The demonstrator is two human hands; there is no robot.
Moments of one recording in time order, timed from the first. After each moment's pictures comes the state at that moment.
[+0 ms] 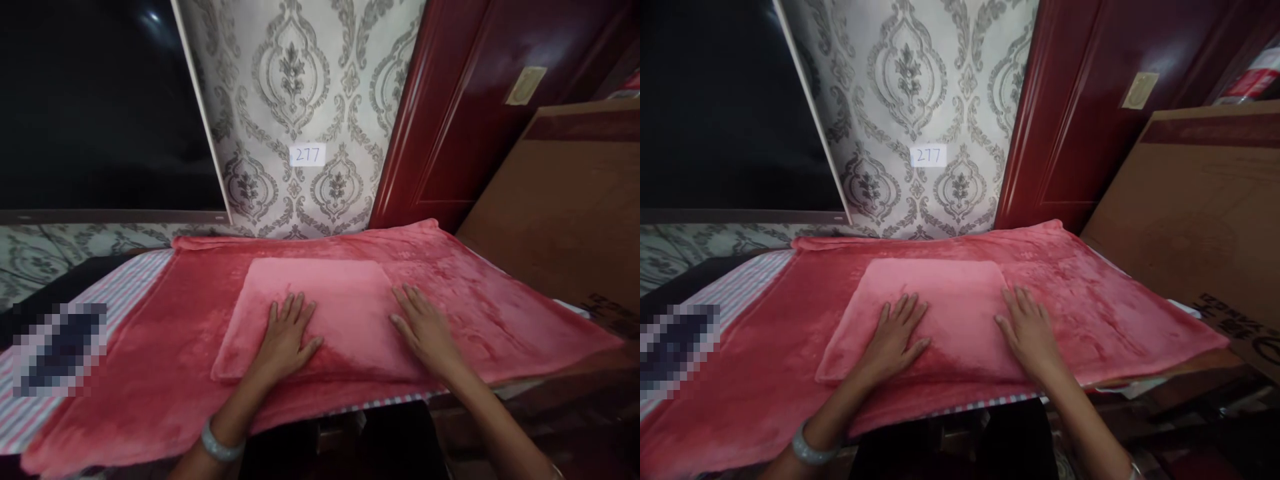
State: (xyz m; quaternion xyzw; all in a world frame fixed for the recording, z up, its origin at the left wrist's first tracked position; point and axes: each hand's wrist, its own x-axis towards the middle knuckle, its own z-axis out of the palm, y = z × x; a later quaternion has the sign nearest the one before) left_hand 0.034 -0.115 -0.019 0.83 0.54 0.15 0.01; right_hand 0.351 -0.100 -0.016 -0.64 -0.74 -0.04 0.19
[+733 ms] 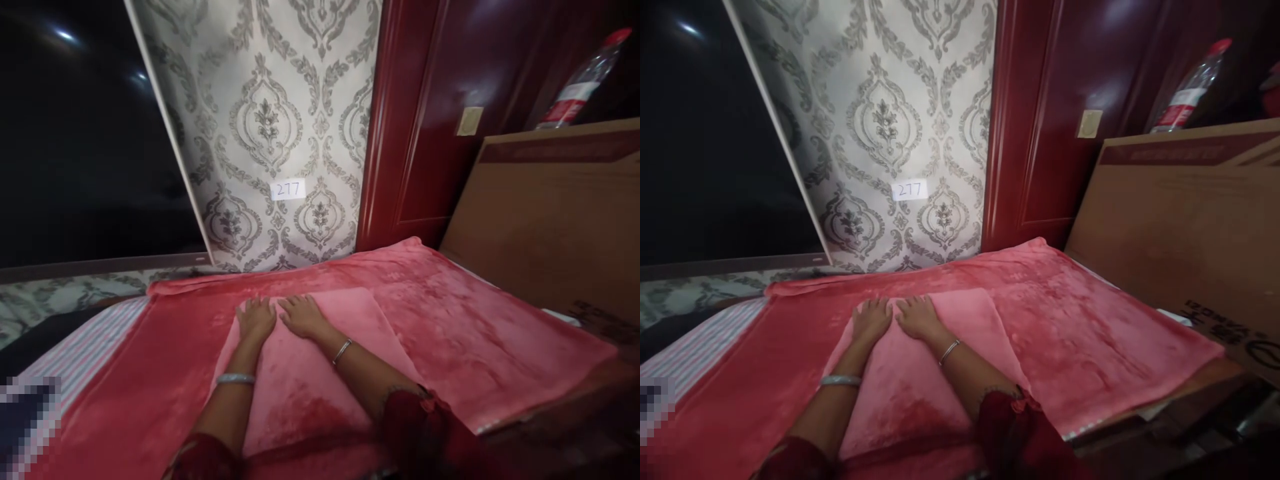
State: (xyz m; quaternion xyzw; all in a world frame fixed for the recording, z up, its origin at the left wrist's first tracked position) left_hand 0.006 0.042 0.004 0.65 0.75 0.11 -0.03; right_hand 0.151 0.048 0.010 -0.50 -0.86 0.07 0.11
